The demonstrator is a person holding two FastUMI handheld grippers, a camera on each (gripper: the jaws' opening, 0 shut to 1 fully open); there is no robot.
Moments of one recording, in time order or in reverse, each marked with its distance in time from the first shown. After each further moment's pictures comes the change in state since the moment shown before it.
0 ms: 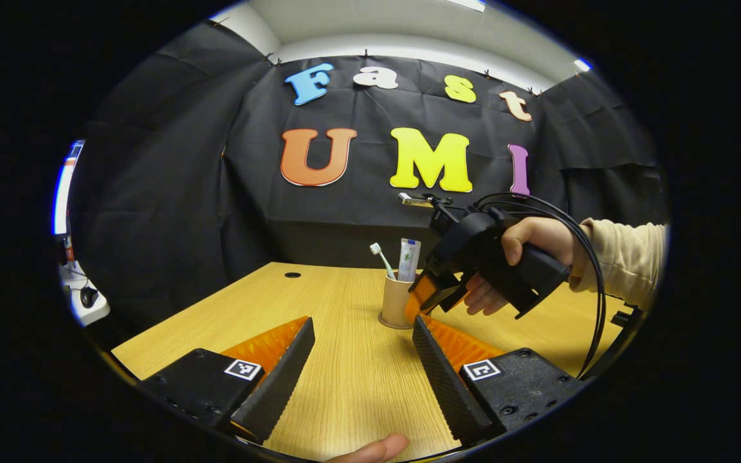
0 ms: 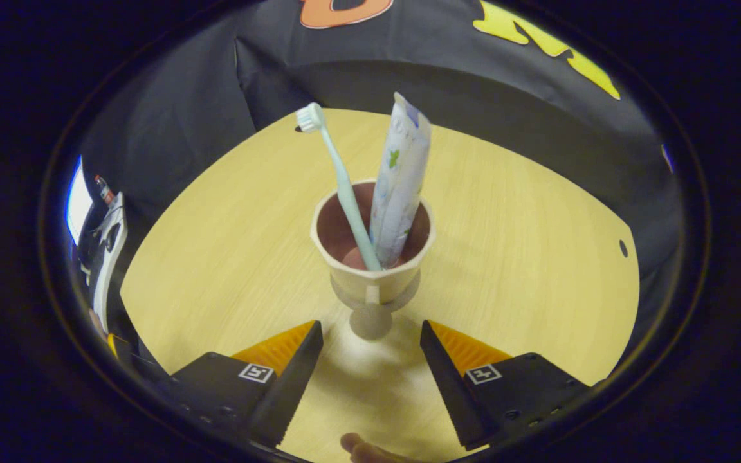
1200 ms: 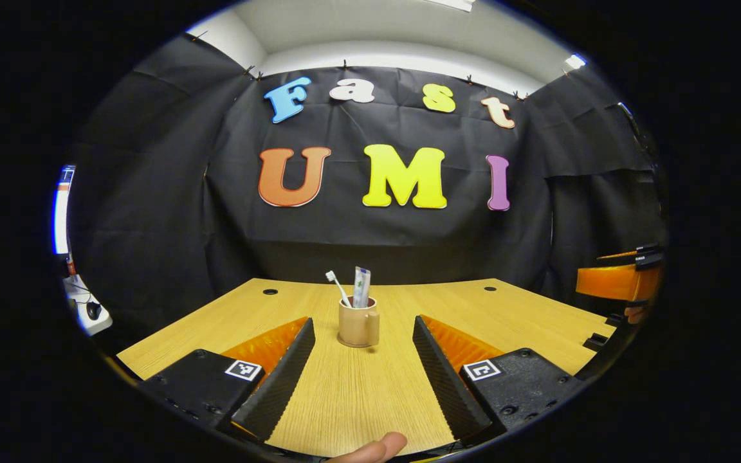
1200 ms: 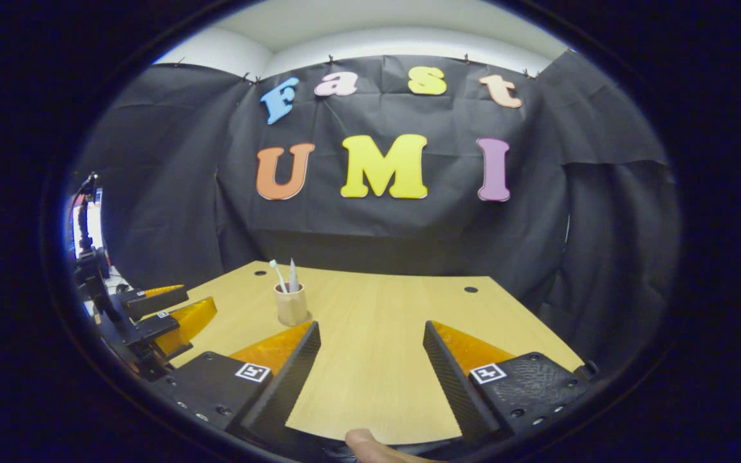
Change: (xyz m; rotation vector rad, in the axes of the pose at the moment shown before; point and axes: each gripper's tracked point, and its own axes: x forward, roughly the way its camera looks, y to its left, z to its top) left arm -0.029 -0.086 0.053 -0.005 -0.034 -0.034; right arm -0.303 -0.115 -0.162 0.204 -0.830 -0.276
